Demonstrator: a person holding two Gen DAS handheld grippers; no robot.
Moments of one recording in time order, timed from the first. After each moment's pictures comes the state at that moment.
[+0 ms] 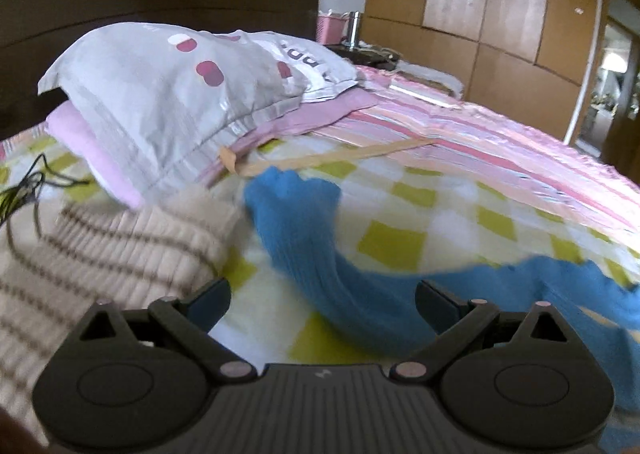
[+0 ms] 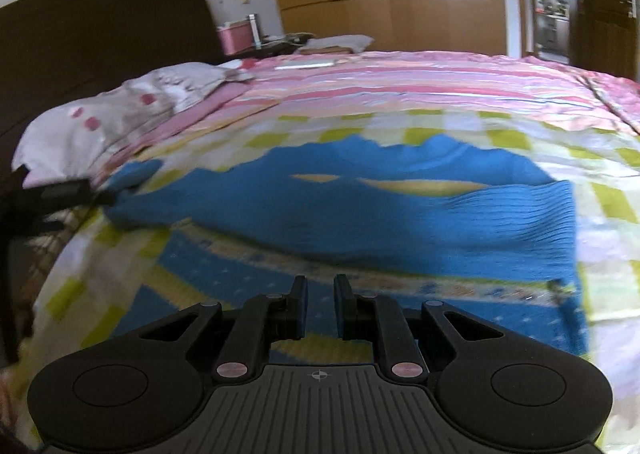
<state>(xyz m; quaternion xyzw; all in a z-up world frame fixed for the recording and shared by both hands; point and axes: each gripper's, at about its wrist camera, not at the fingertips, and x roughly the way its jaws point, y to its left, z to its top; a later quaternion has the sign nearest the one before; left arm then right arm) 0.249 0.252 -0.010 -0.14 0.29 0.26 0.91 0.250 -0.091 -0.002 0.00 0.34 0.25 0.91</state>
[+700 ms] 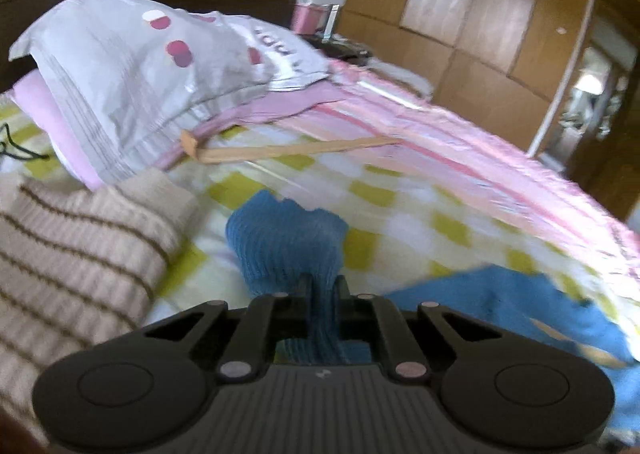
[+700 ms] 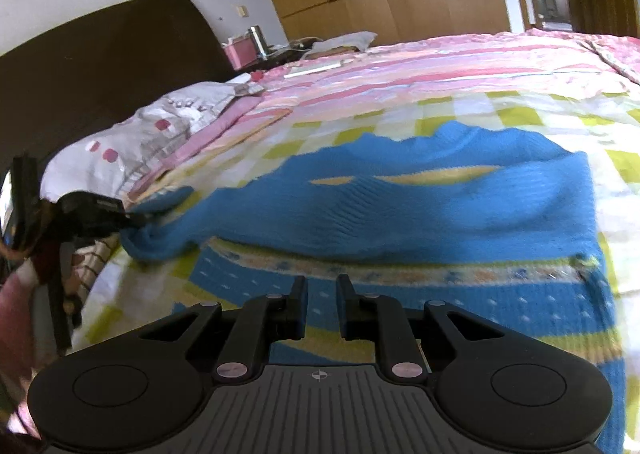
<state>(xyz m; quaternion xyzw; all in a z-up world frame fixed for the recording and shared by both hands) 0.235 0.242 -0.007 -0.21 0.28 0.18 0.92 0.258 -0.092 0.006 0.08 0.35 0.28 0.89</state>
